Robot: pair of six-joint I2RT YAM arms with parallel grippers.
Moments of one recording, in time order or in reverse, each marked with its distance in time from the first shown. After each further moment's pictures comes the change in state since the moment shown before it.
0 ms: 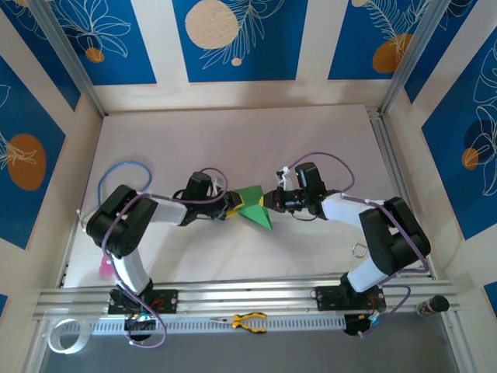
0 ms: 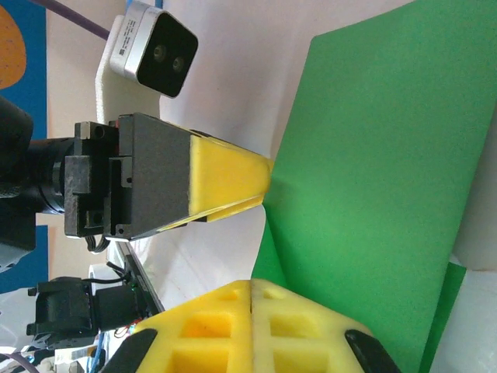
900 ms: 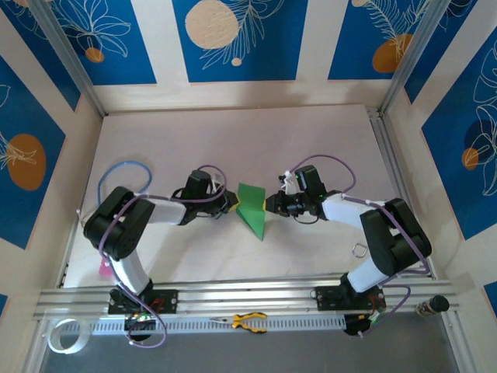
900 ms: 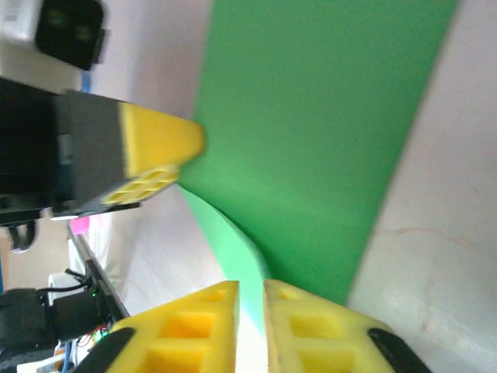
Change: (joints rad) left arm 0.000 -0.043 0.002 -0.005 -0.068 -0.010; right arm 0.000 -0.019 -0.006 -0.130 0.106 -0.059
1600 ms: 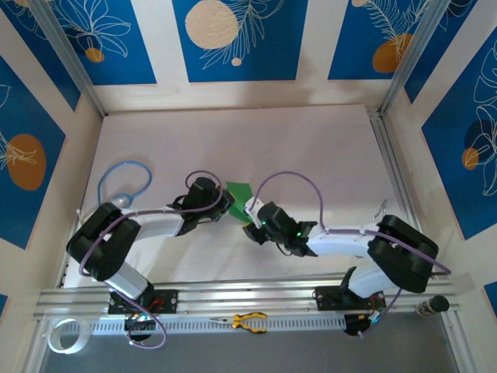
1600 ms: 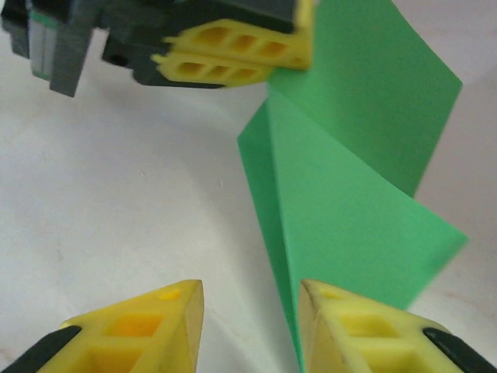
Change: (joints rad) left arm -0.135 -0.168 -0.060 -0.083 -0.411 -0.189; right arm 0.569 -0.092 -0.123 0.199 0.821 -0.511
